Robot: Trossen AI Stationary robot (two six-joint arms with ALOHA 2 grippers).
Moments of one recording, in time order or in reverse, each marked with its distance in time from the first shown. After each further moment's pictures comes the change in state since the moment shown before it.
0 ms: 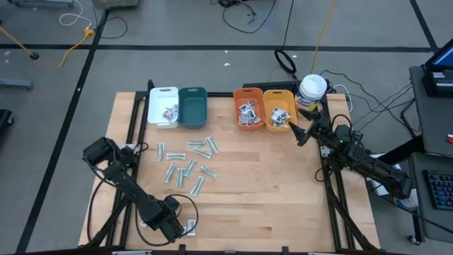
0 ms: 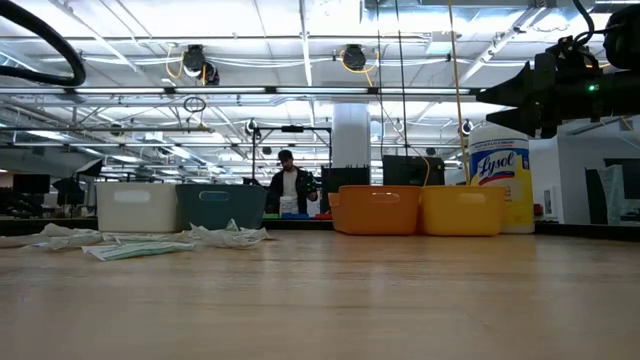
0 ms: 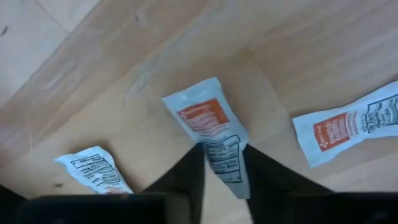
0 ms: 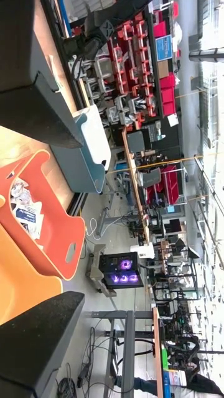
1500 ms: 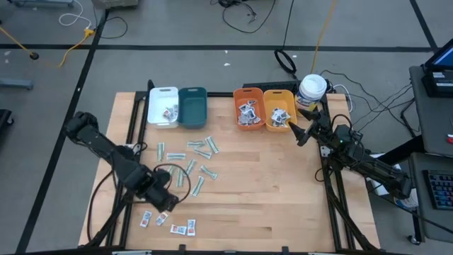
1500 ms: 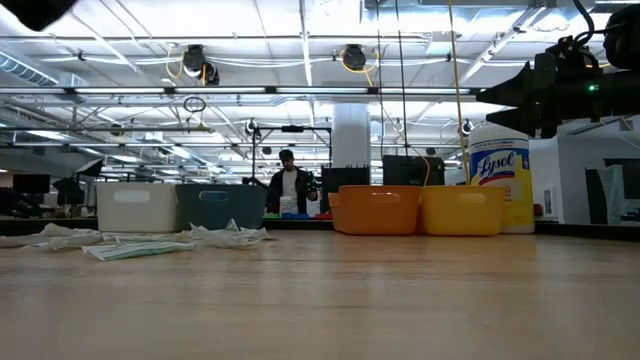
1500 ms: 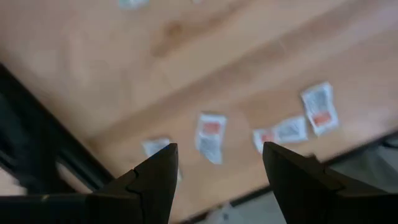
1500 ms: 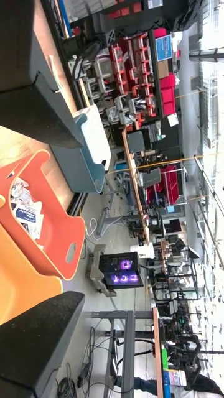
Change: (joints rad) left arm 0.165 -0.442 0.021 -0.302 -0.155 0.003; right arm 0.000 0.000 0.000 0.000 0.000 0.000
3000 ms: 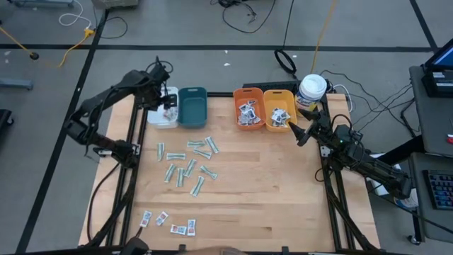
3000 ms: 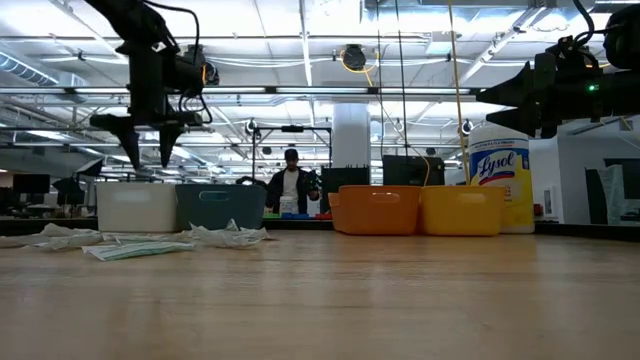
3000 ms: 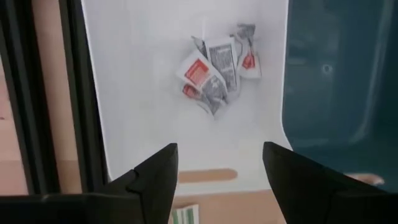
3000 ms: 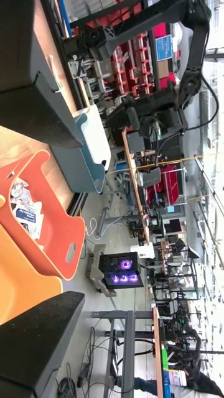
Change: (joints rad) left arm 1.650 0.005 -0.001 0.002 -0.113 1.154; right arm 0.000 0.000 0.000 0.000 0.000 0.000
